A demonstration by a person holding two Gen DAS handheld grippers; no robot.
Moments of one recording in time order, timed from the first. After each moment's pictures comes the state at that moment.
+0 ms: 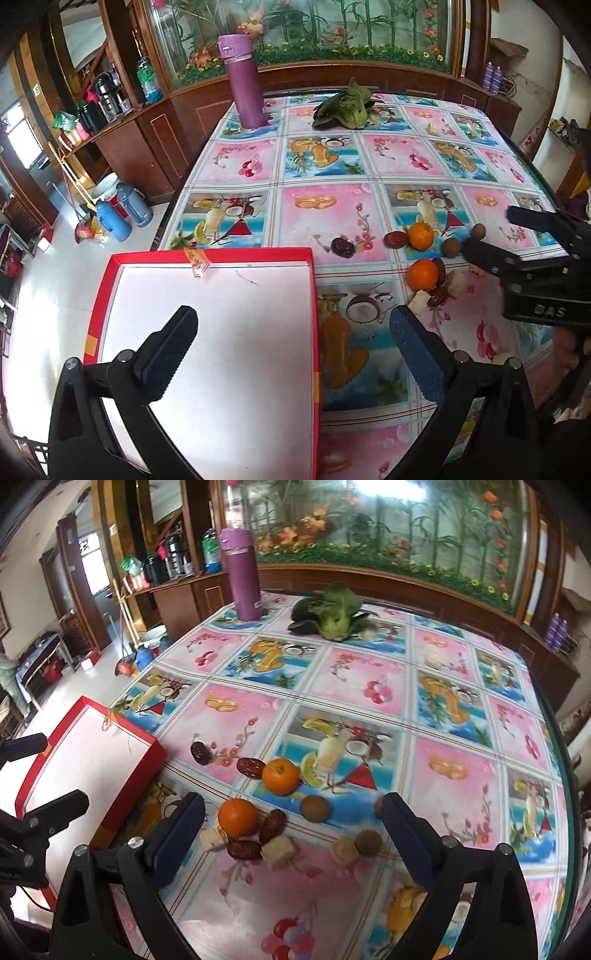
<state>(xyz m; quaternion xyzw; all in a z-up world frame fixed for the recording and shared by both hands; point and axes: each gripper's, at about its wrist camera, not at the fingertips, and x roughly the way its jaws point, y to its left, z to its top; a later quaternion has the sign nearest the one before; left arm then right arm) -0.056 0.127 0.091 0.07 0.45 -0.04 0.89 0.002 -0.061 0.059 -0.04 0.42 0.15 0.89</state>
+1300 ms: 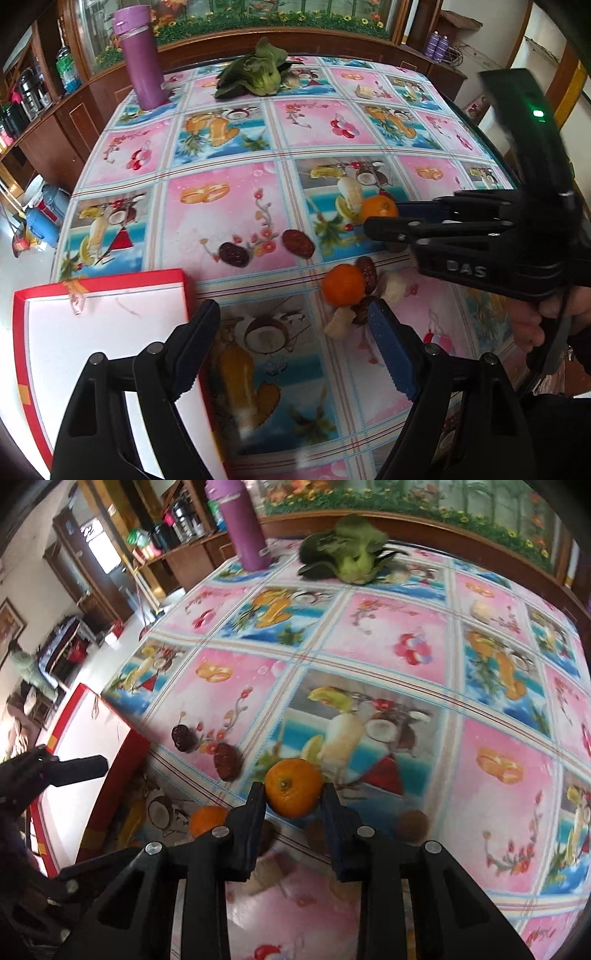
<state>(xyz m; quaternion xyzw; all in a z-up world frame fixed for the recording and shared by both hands) -0.009 0.066 0.054 0.06 0.52 -0.17 0.84 0.052 -0.083 0.023 0.00 0.51 0.20 0.83</state>
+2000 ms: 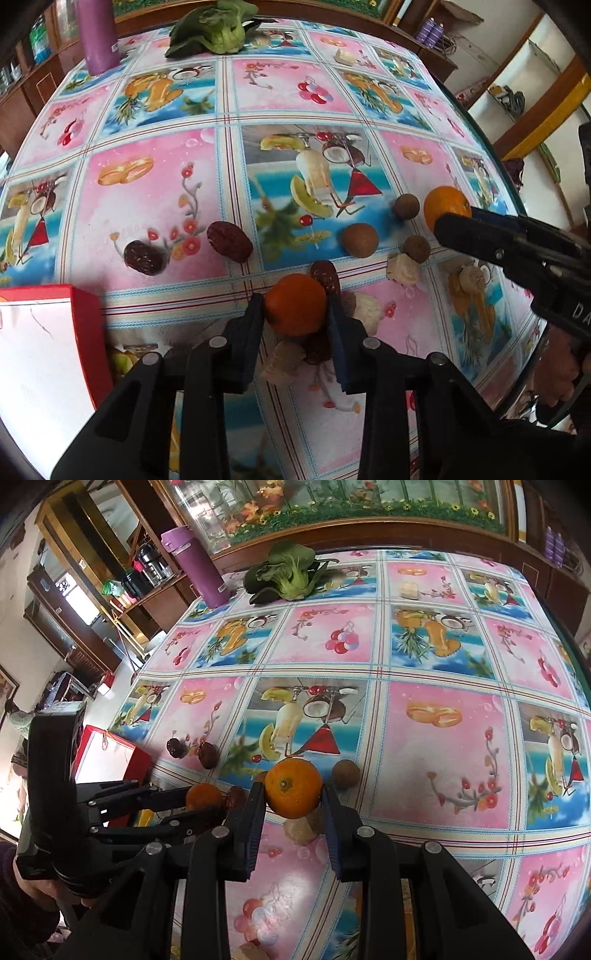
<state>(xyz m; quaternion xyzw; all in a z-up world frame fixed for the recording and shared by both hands) 0.019 0.034 0.015 0.01 0.57 -0.21 0.80 0.025 -0.132 0.041 0.08 0.50 0.16 0.85</state>
